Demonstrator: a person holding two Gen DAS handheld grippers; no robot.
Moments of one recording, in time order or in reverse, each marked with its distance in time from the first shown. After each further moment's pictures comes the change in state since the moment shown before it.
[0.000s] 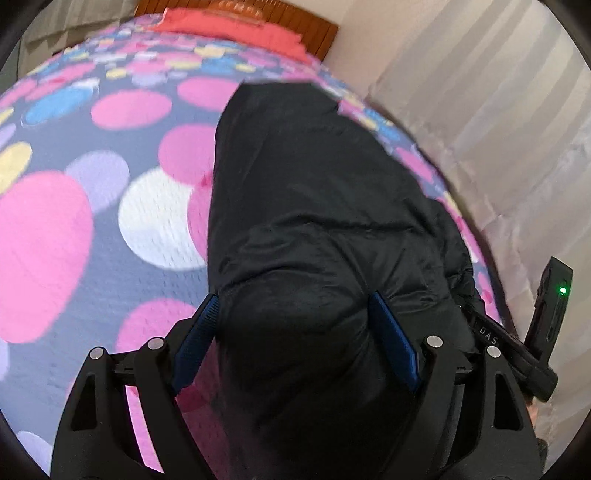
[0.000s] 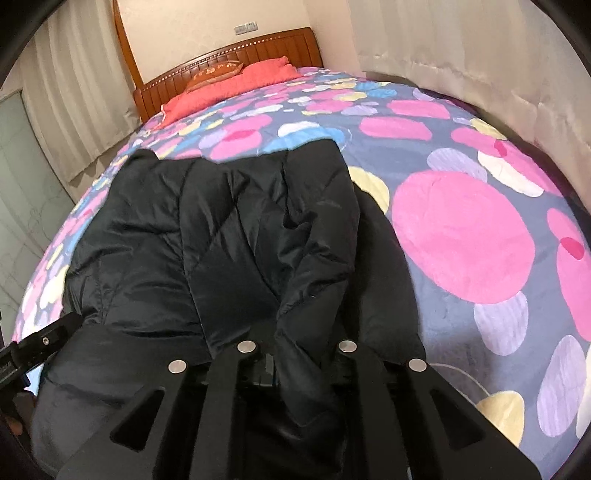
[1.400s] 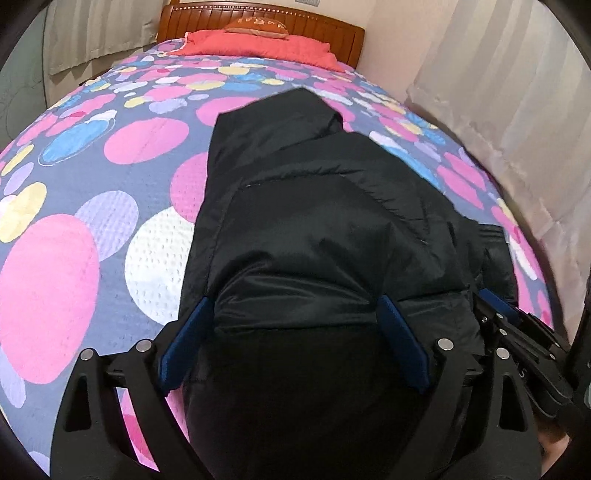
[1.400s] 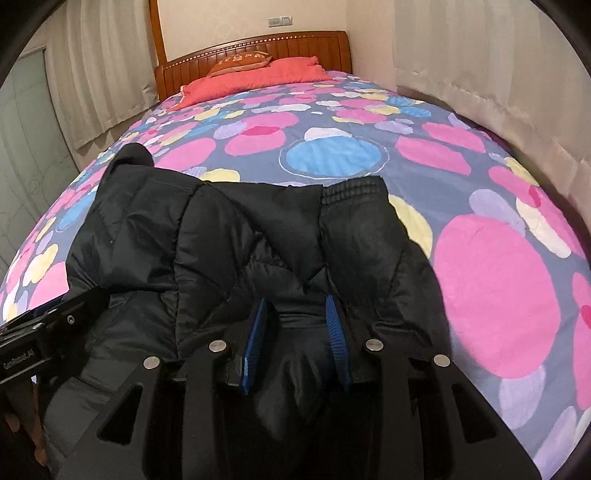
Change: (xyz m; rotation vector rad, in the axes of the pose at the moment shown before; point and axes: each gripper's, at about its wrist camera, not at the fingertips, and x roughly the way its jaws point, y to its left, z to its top) left arm 0.038 -0.017 0.025 0.033 -0.064 0.225; right arm 0.037 0.025 0.029 -0.135 -0.014 -0.009
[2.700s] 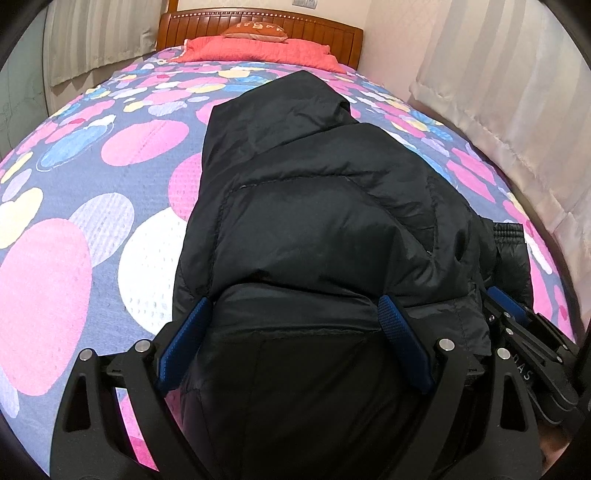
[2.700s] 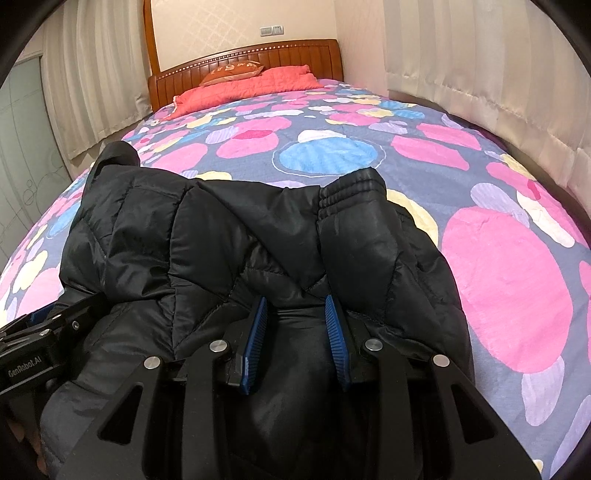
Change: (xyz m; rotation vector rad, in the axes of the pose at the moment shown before) left arm 0.016 -0.001 -0.007 0.027 -0.025 0.028; right arm 0.019 0.002 -0.008 0.019 -0.049 -0.022
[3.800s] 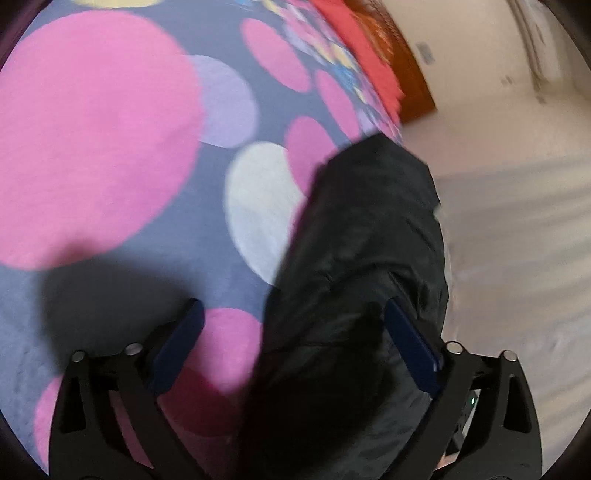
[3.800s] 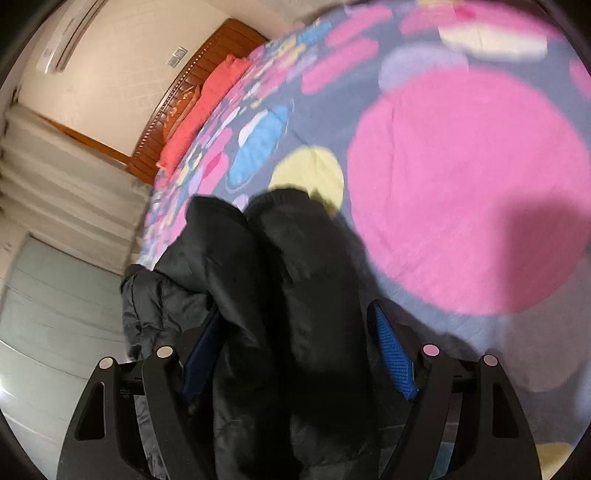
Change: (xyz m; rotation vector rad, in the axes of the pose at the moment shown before) left arm -0.023 0.127 -0.034 -0.680 0.102 -0.390; right arm 0.003 -0.128 -0.015 0.630 0.176 0.378
